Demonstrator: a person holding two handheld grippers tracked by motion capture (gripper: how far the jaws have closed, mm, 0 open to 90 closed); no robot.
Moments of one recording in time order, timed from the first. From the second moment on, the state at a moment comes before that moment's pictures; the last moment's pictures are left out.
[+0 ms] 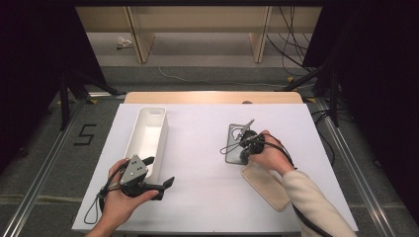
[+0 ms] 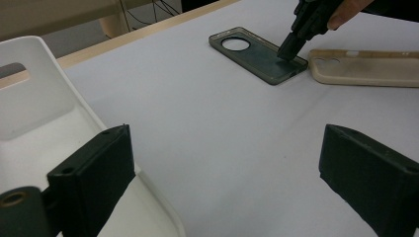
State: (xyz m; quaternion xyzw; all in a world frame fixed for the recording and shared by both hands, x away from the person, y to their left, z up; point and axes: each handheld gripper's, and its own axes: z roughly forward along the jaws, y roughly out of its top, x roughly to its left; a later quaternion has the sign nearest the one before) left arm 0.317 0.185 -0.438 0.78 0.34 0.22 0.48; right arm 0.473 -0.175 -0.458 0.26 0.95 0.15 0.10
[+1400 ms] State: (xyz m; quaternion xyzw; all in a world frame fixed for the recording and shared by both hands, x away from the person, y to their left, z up) left arm 0.317 0.184 -0.438 0.78 0.34 0.21 0.48; right arm 0.461 -0.157 -0.434 0.14 0.97 0.14 0.12
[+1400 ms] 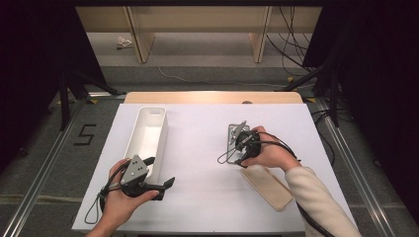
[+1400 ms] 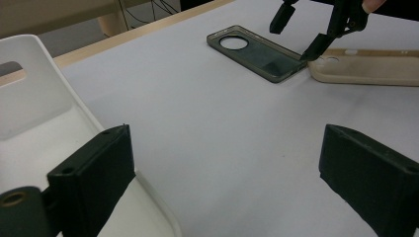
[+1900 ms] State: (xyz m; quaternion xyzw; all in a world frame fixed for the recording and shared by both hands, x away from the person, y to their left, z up) left arm 0.317 0.184 -0.438 0.78 0.34 0.22 0.48; right arm 0.465 -0.143 -0.442 0.11 0.98 0.08 0.13
